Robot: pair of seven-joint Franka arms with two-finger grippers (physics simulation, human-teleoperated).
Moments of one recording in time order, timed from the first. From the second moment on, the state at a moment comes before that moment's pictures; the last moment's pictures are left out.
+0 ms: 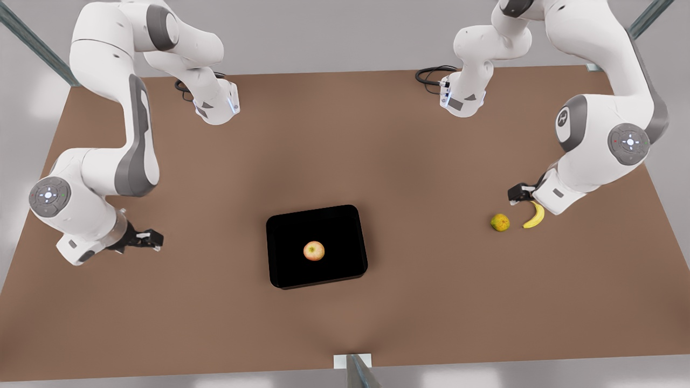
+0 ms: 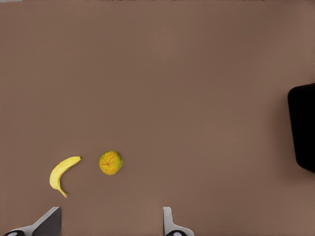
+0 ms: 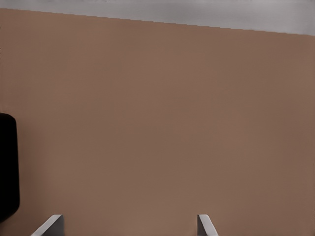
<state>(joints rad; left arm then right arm) -0.03 0.23 -0.08 -1.47 0.02 1.63 -0.04 0.09 0.38 -0.11 -1.40 -0.02 1.84 -0.06</state>
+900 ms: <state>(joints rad) -0.75 0.96 -0.06 -0.98 0.18 2.22 -0.83 0.10 0.44 -0.10 -1.35 0.01 1.90 -0.03</state>
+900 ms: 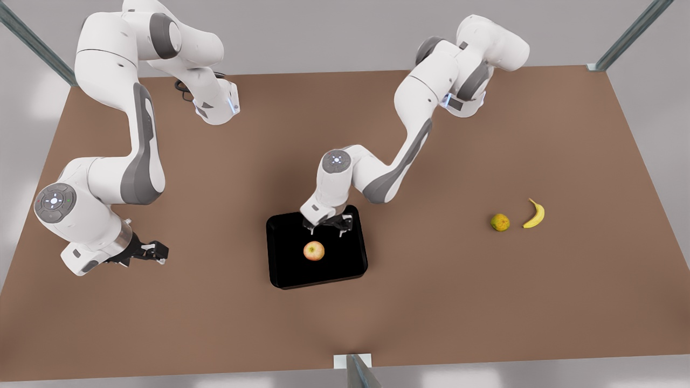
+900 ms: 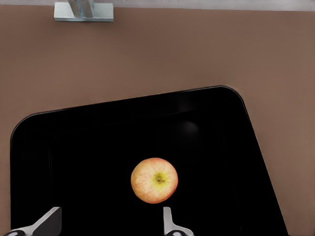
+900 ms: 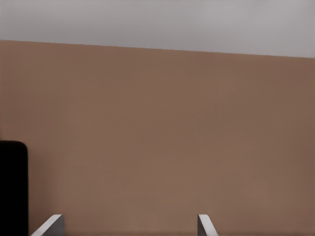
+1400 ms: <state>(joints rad) -0.80 1.08 -0.04 -0.94 0.27 2.35 -1.09 0.10 0.44 -0.10 -1.35 0.01 1.90 -0.03</state>
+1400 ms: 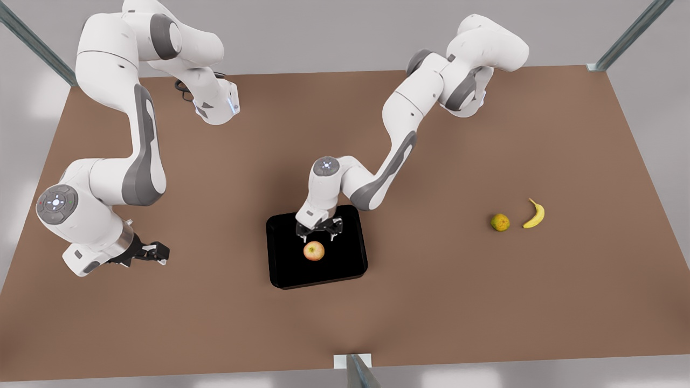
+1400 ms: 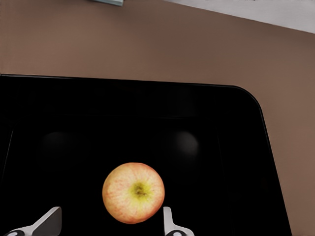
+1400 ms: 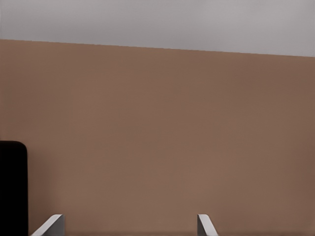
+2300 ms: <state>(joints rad) -0.83 1.22 0.01 -0.85 0.32 2.46 -1.19 0.07 0.47 -0.10 -1.32 0.03 1.96 -0.02</state>
